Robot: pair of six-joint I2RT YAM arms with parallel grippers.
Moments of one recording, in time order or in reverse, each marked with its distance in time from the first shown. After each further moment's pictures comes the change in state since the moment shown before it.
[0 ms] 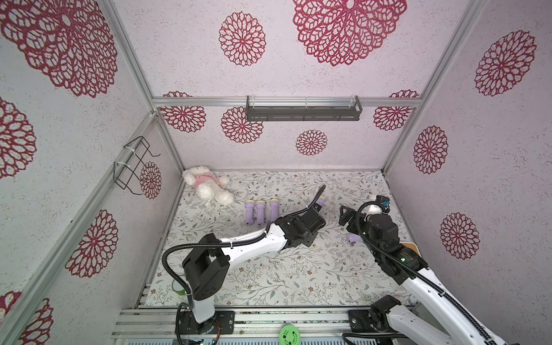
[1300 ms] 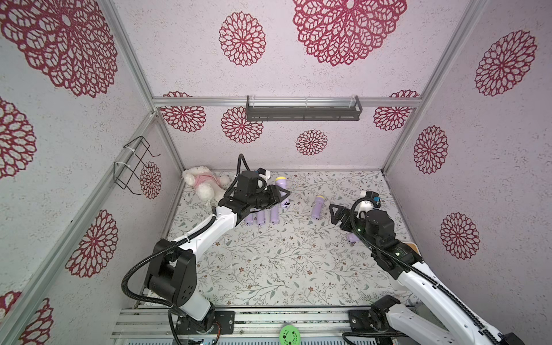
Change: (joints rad) left arm 0.541 -0.205 -0.197 0.440 0.858 -0.608; right arm 0.000 0.085 0.016 0.087 -0.221 0.037
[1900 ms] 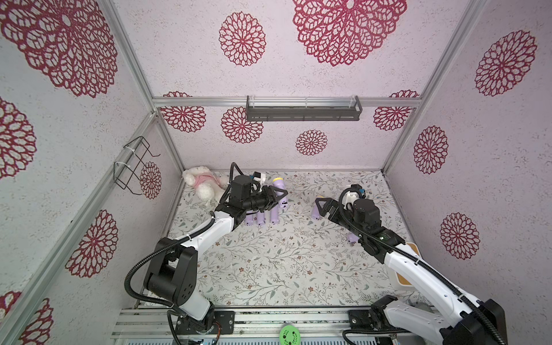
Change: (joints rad) left arm 0.049 0.000 -0.117 0.254 0.121 -0.199; right arm 0.000 0.206 0.063 0.141 -0.178 0.157
